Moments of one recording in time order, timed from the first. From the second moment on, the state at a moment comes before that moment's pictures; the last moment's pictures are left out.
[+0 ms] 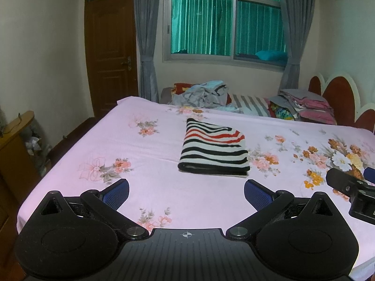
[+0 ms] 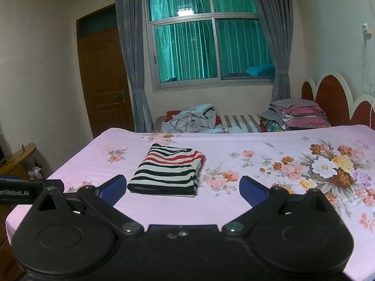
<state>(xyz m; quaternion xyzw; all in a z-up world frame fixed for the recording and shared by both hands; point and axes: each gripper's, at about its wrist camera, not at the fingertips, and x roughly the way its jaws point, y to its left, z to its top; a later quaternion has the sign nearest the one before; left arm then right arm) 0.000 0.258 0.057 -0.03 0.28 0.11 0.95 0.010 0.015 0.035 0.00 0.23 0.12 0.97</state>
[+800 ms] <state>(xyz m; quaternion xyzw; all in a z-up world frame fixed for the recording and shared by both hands) 0.005 0.257 0.055 -0.03 0.28 0.11 0.95 0.014 0.017 0.030 0.01 0.24 0.12 0.96</state>
